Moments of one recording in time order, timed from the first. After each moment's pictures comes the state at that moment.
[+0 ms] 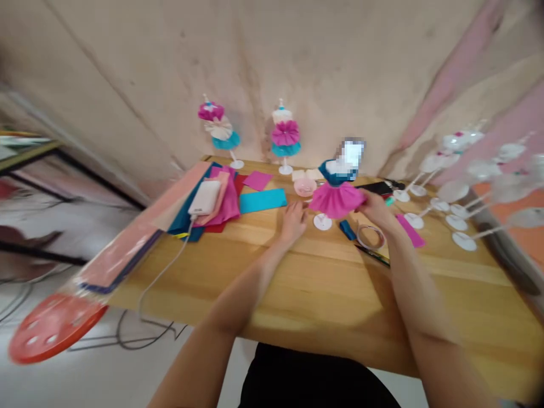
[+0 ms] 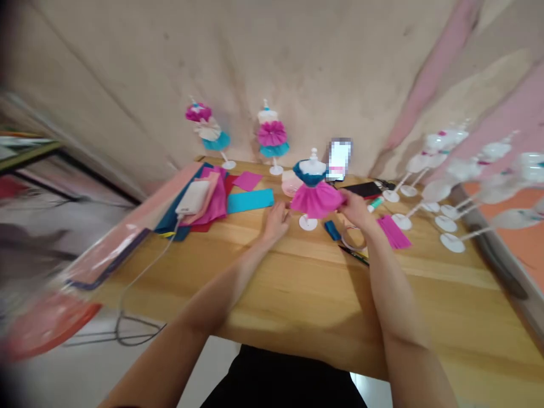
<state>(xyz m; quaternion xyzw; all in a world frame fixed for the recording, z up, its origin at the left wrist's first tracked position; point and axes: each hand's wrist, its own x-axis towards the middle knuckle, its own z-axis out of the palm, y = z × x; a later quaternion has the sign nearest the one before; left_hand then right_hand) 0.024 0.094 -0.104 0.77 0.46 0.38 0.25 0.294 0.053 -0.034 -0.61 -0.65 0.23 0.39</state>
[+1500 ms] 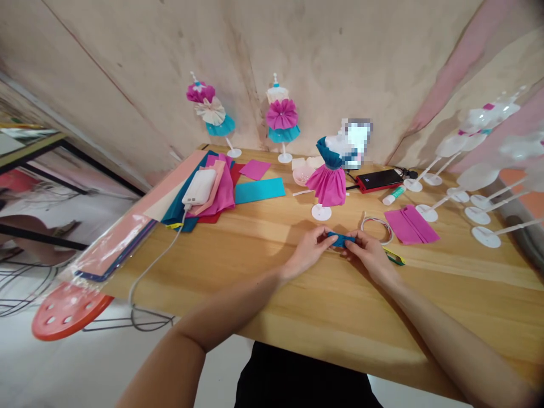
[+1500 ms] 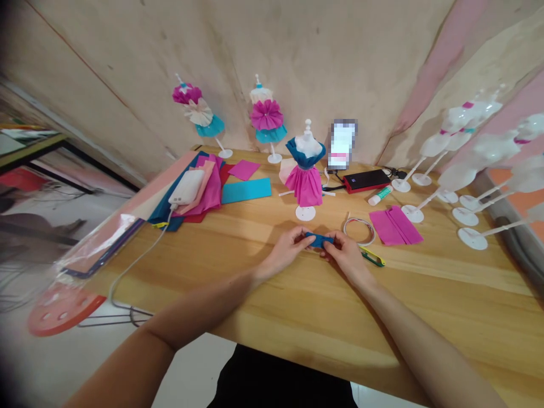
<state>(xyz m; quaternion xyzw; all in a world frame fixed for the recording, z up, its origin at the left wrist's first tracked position) 0.056 -0.011 -0.100 0.64 0.33 0.35 0.60 0.240 -0.071 -0.095 -0.56 -0.48 0.50 0.45</state>
